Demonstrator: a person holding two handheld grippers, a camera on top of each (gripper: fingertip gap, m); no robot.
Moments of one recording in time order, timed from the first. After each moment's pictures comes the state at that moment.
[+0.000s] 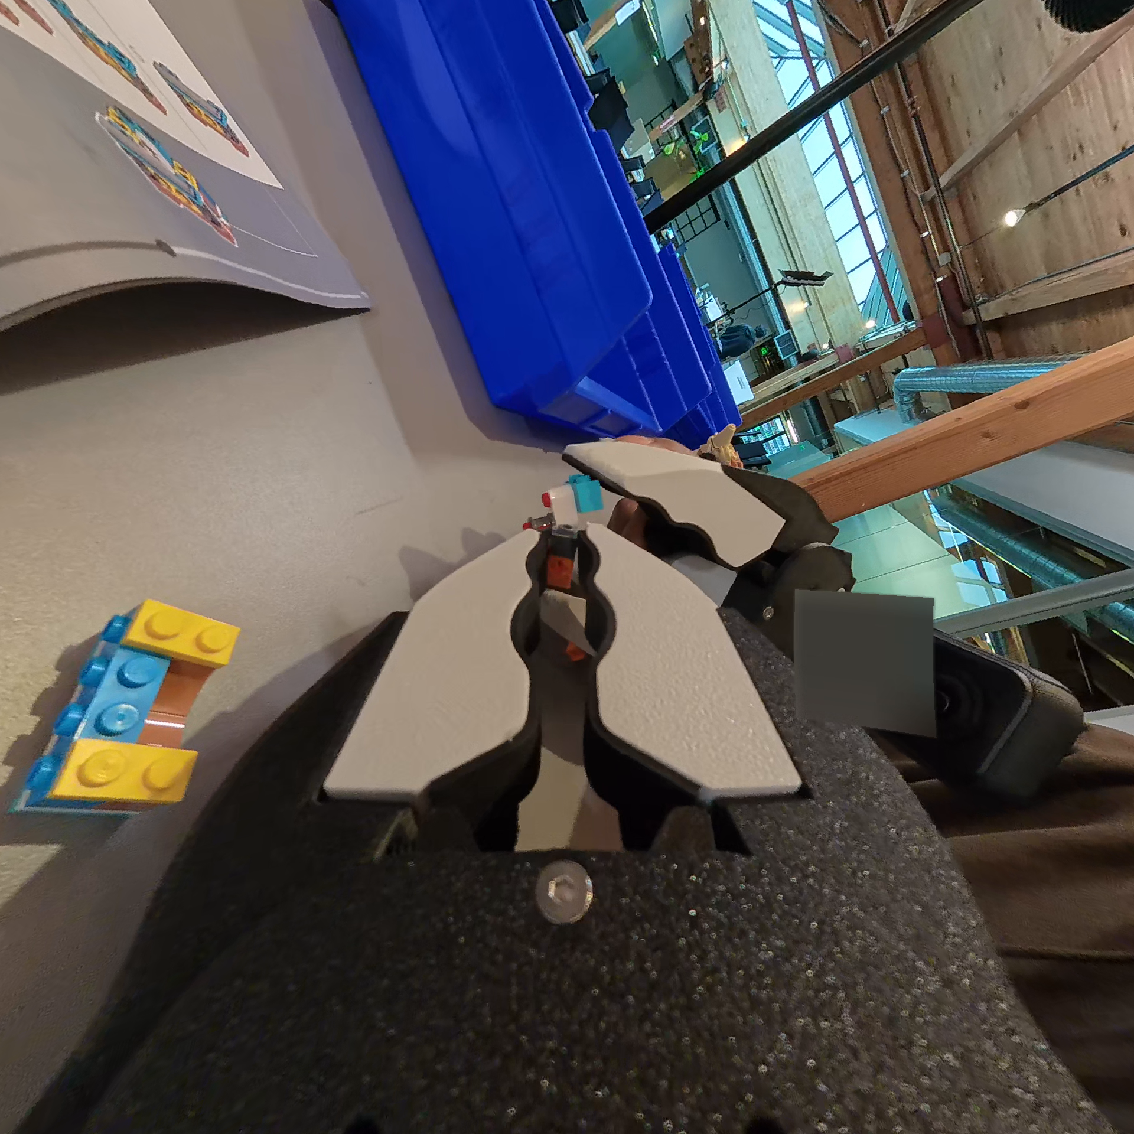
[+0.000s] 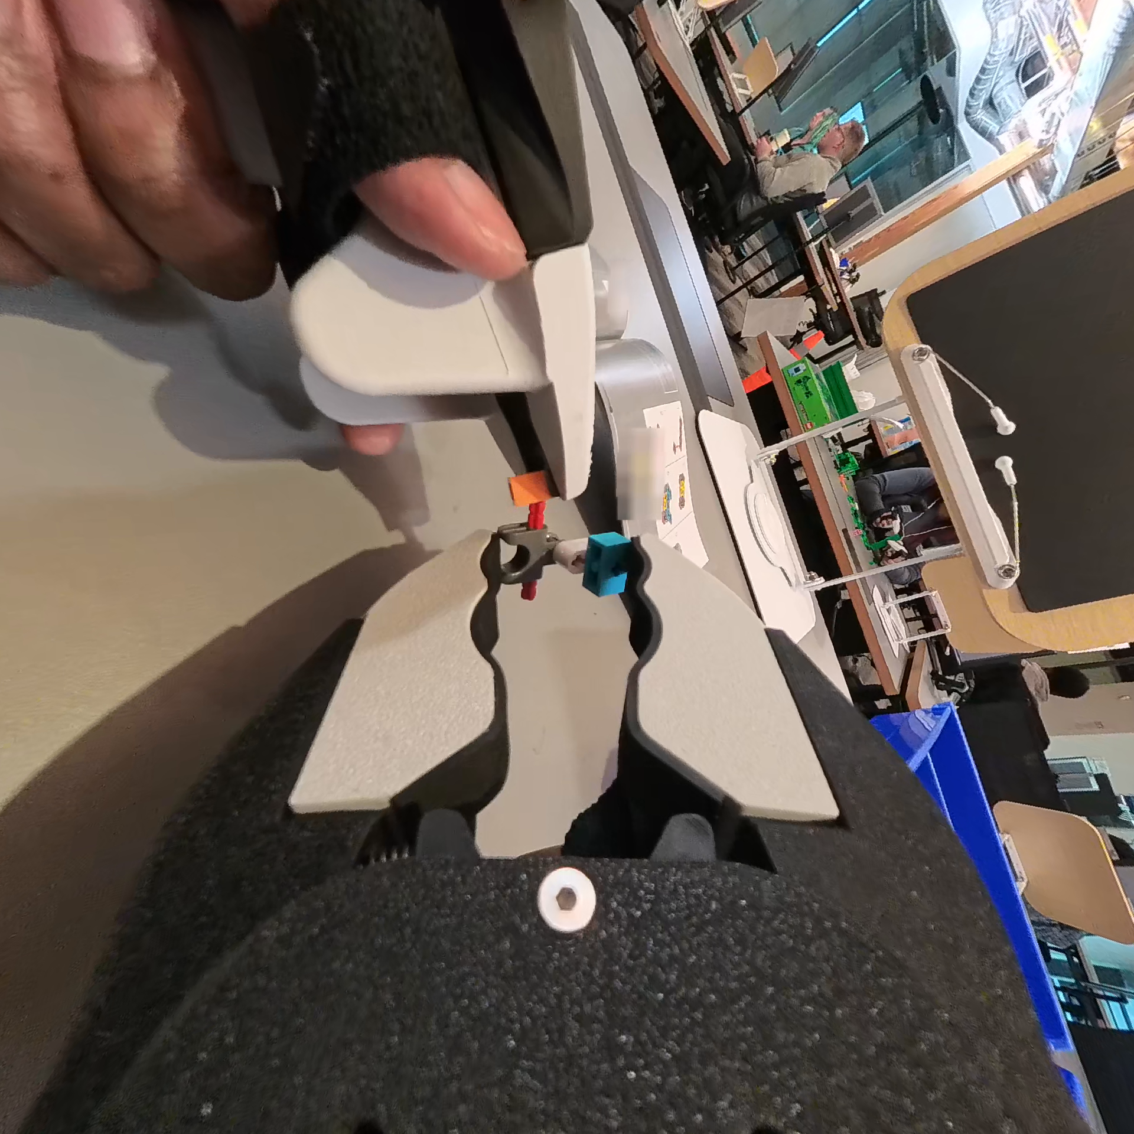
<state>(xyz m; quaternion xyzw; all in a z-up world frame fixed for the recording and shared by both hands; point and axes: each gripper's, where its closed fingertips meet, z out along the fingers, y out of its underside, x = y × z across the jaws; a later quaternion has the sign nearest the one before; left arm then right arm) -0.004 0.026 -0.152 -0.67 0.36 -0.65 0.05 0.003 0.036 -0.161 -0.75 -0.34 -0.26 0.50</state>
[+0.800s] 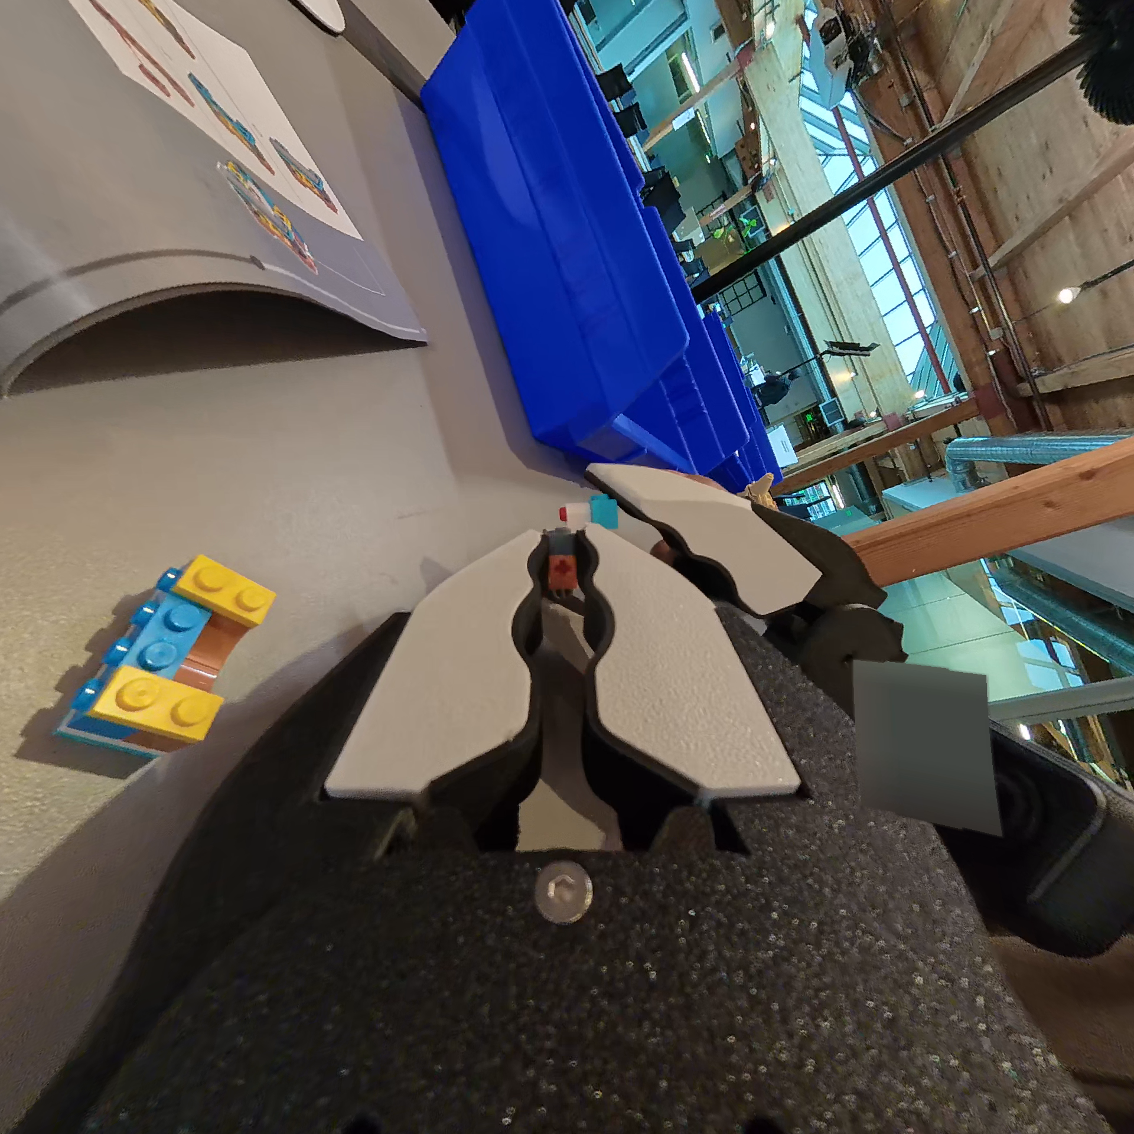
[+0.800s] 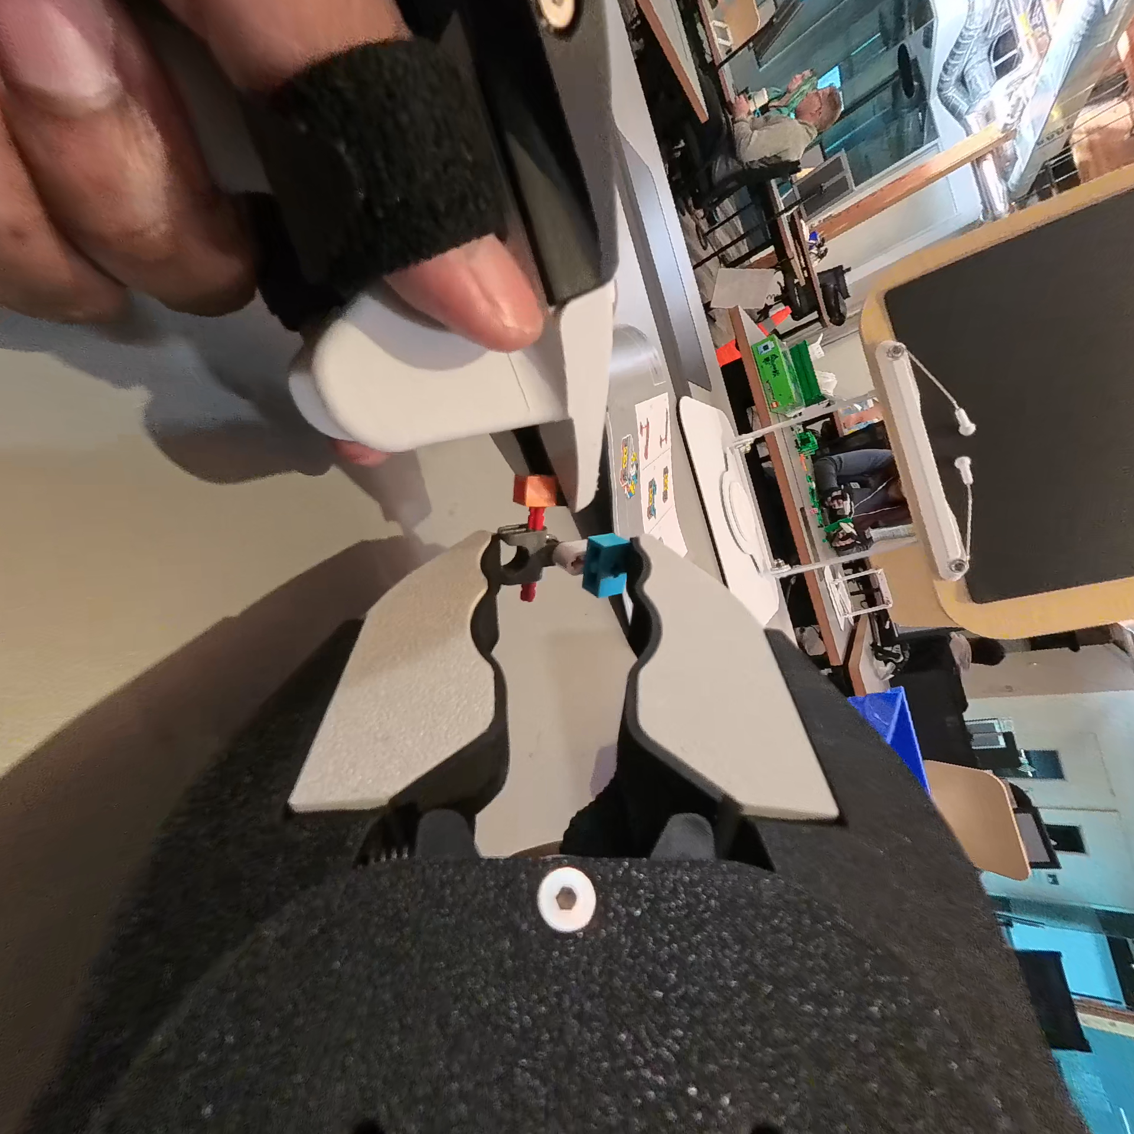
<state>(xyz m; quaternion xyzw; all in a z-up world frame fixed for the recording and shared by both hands) -0.004 0.035 -0.156 -0.70 0.31 -0.63 0.10 0.000 0.041 -0.163 -0.75 -0.34 -0.31 0.48</state>
